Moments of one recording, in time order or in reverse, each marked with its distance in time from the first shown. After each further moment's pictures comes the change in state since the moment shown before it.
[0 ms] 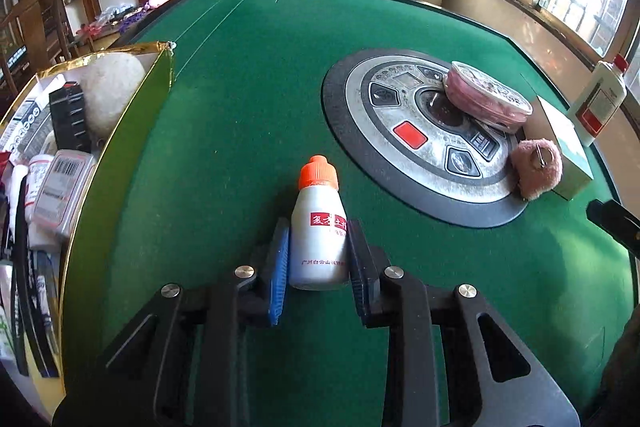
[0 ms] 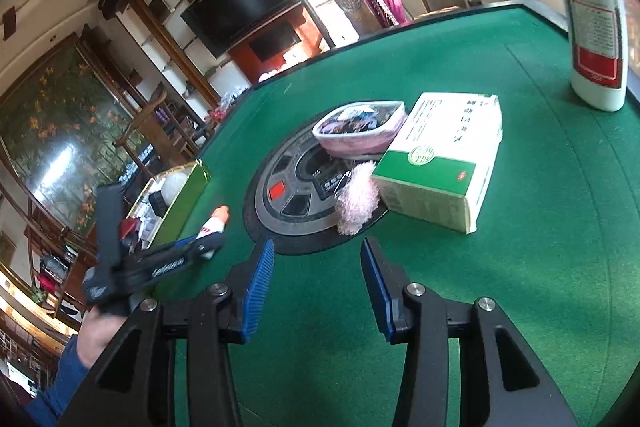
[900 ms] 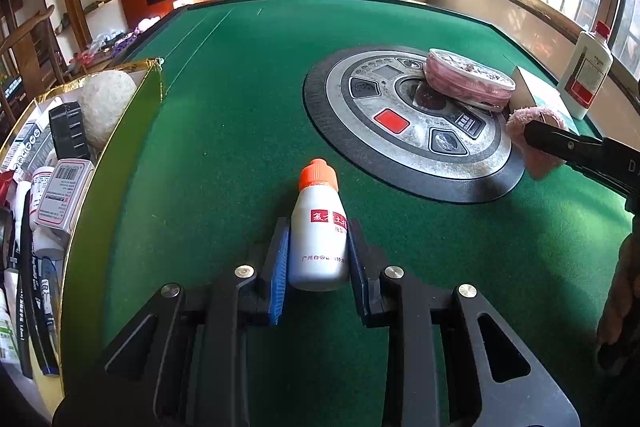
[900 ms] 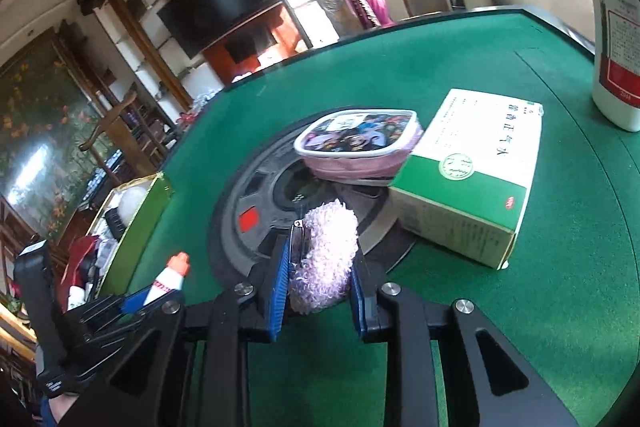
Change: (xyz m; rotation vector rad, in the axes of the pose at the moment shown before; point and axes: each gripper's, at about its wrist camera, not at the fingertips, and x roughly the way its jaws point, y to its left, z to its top) left arm -0.001 -0.014 -0.005 0.098 -0.039 0.015; right arm 0.041 0.005 0.018 -0.007 -0.017 -0.097
